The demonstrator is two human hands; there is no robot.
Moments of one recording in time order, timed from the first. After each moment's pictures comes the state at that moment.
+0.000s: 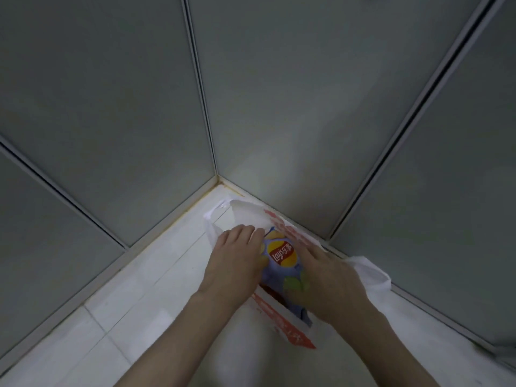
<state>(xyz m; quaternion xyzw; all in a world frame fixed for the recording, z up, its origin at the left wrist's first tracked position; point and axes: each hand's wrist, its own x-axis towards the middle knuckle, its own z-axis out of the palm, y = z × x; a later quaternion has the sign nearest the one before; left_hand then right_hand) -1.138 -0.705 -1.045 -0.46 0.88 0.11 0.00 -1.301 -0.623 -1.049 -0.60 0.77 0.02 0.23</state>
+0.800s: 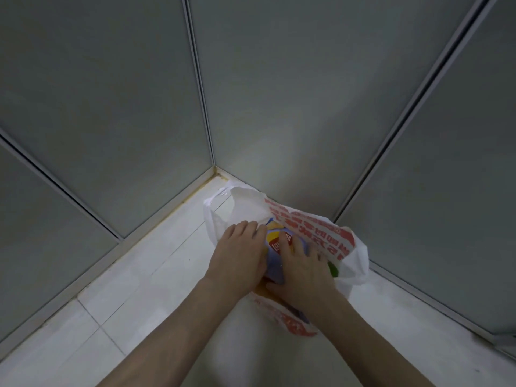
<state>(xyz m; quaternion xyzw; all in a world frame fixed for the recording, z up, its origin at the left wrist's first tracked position) -1.141 -0.712 -1.092 -0.41 0.91 0.07 0.02 -1.274 -0.634 -1.102 -0.59 0.78 0.02 0.20</state>
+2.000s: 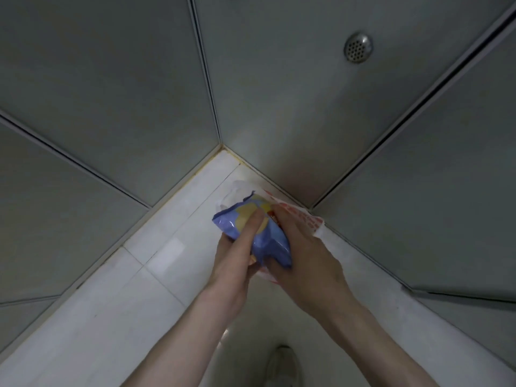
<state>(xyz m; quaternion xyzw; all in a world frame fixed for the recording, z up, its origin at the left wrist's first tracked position) -1.145 -0.645 -0.866 -0.60 0.24 0.71 -0.28 -1.269 -0.590 -0.852 -0.54 0.75 -0.15 0.34</state>
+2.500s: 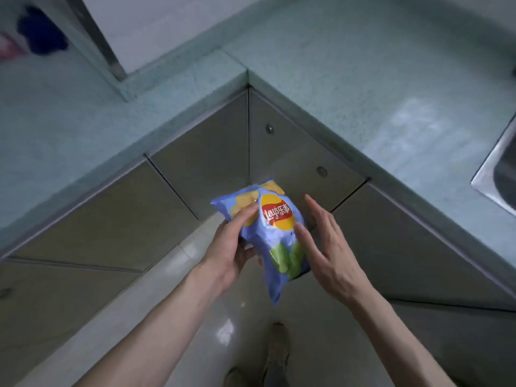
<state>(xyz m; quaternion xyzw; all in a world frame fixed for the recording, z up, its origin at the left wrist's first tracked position) -1.079 -0.638 -0.509 -0.52 0.25 0.76 -0.31 -1.265 -0.572 -0.517 -0.55 0.69 -0.29 0.37</state>
